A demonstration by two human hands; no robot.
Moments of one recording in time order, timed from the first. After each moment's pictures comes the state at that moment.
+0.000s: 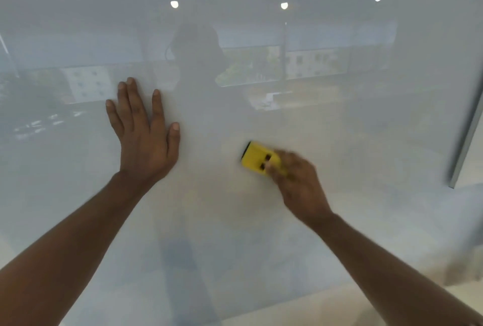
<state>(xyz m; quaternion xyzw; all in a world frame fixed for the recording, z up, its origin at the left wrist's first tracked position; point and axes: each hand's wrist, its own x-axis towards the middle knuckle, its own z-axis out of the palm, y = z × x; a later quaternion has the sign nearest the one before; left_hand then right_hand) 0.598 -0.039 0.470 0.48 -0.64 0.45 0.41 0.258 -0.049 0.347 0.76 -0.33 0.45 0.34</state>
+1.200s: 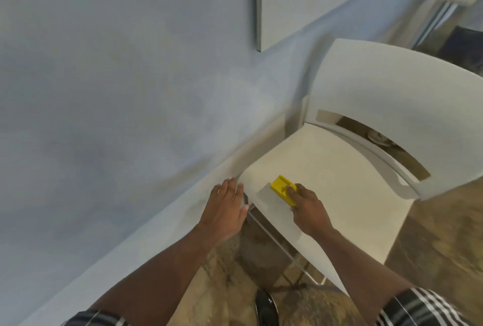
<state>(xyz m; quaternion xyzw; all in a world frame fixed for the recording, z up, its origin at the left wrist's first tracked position) 0.087 0.015 0.049 0.32 -0.94 0.00 -0.09 -0.146 0.140 -0.017 0.52 -0.83 0.08 -0.19</state>
